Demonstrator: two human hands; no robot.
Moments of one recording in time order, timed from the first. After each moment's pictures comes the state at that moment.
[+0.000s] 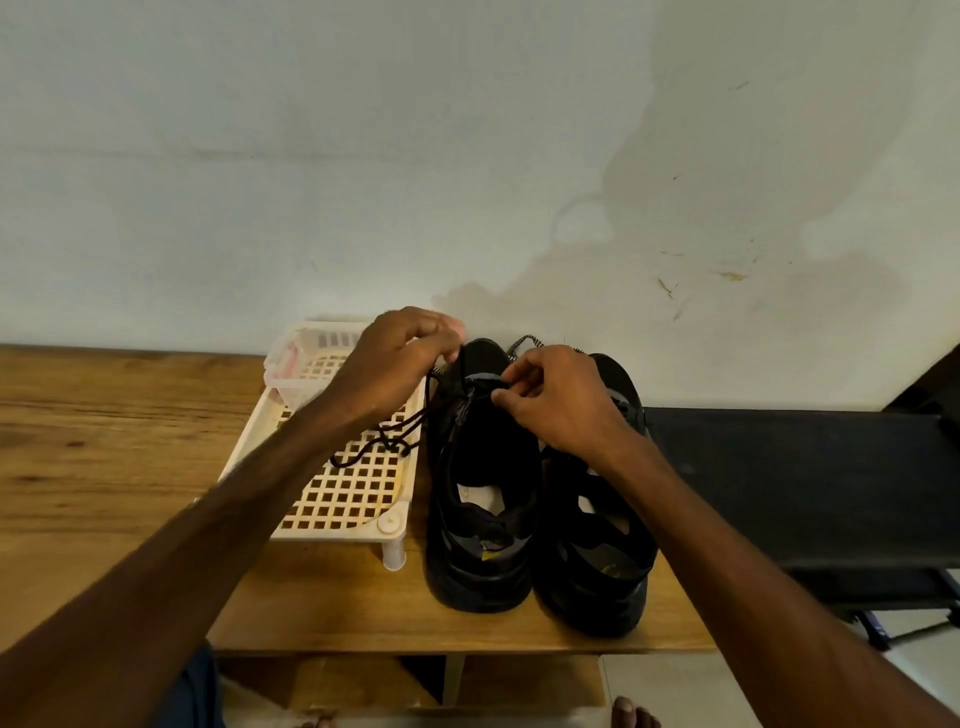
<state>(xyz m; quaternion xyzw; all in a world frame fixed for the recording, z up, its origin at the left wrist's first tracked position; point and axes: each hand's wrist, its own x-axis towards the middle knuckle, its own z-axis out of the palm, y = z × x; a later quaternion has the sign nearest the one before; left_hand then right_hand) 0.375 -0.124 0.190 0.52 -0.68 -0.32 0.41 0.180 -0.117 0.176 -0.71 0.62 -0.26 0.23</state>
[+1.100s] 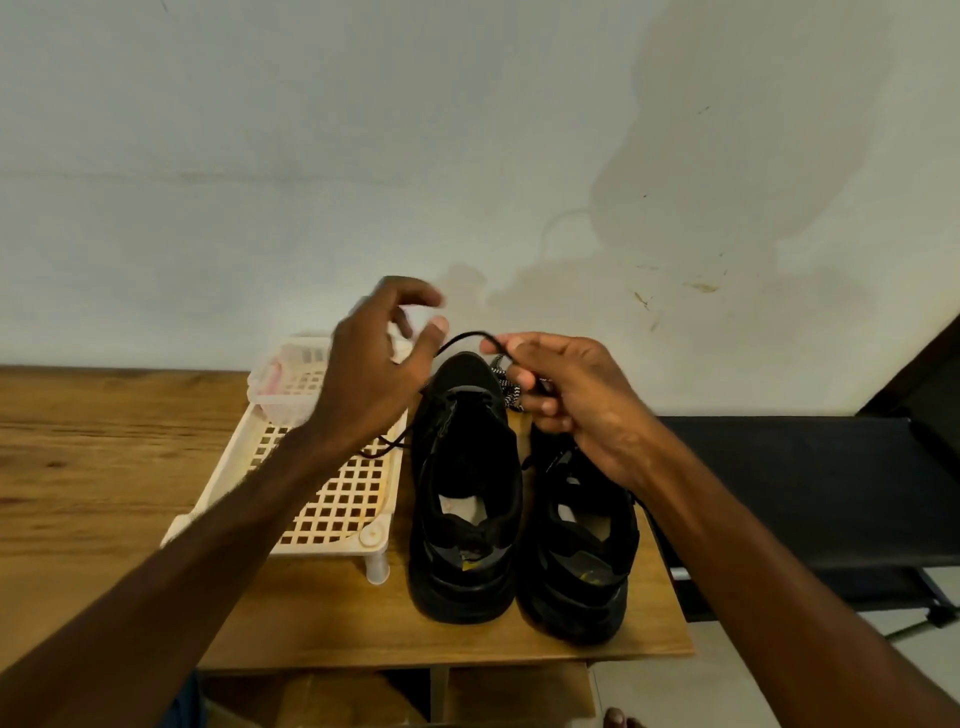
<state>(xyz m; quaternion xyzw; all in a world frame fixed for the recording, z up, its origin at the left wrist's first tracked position) 0.365 -0.122 0.188 0.48 -0.69 -0.14 0.52 0.154 -0.091 0.212 -0.54 0.43 -0.43 0.58</state>
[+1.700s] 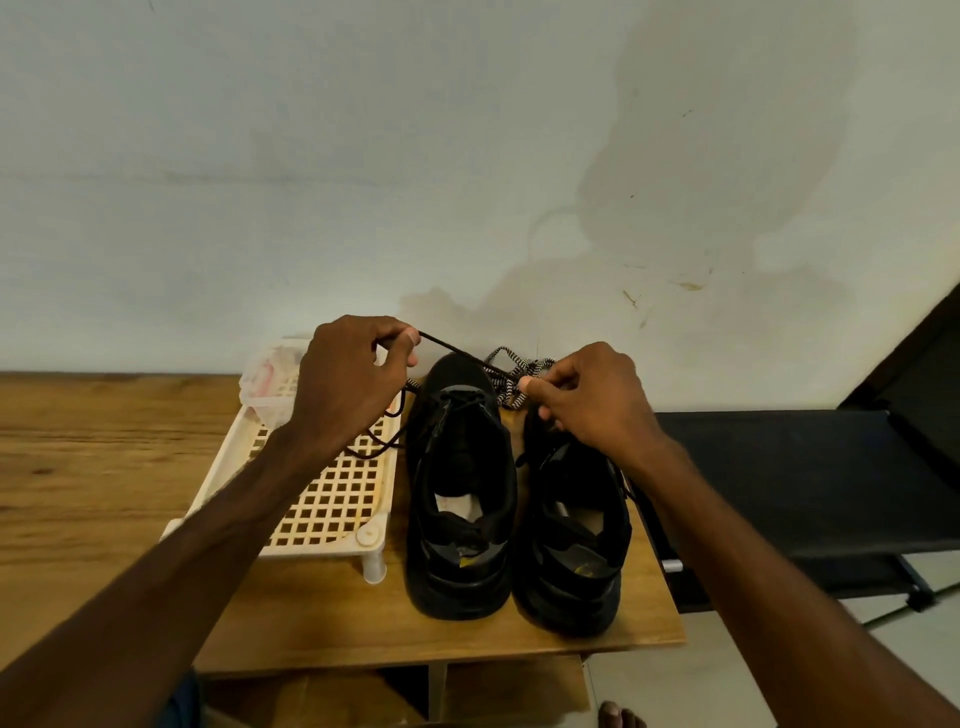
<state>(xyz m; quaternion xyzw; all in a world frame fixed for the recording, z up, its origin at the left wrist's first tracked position) 0.382 -0.134 0.176 0.55 -0.70 -0.07 0.45 0.136 -0.103 0.194 -0.64 0.67 -0.31 0.23</state>
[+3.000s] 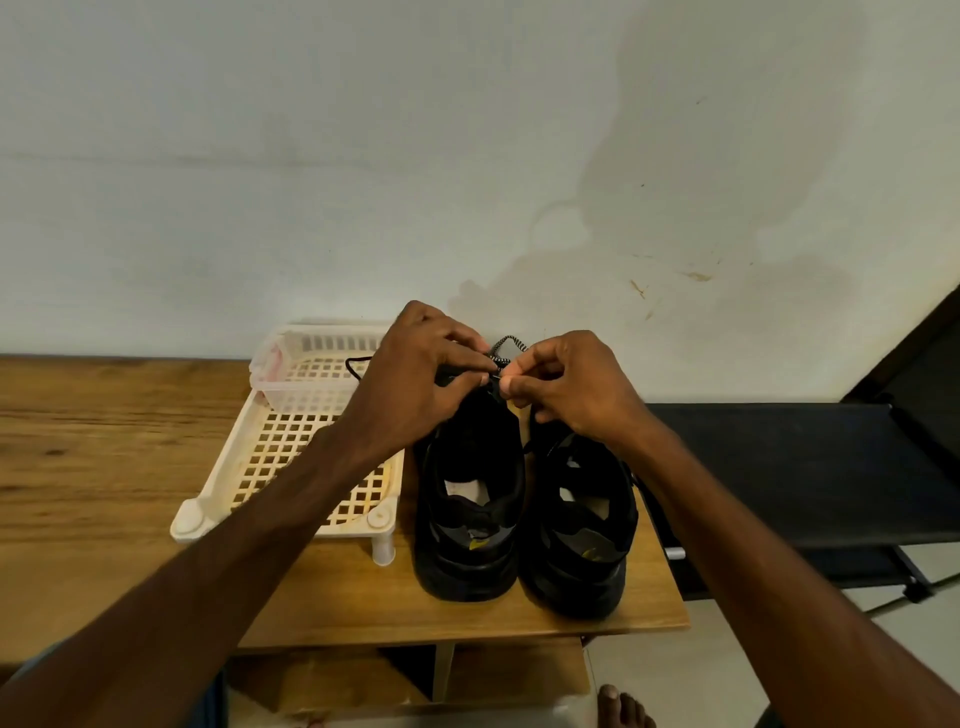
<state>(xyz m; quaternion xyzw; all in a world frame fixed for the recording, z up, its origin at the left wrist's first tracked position) 0.356 -0.124 0.167 0.41 -0.82 -0.05 0.40 0.154 -0.098 0.202 -0.67 0.59 -0.31 0.32</state>
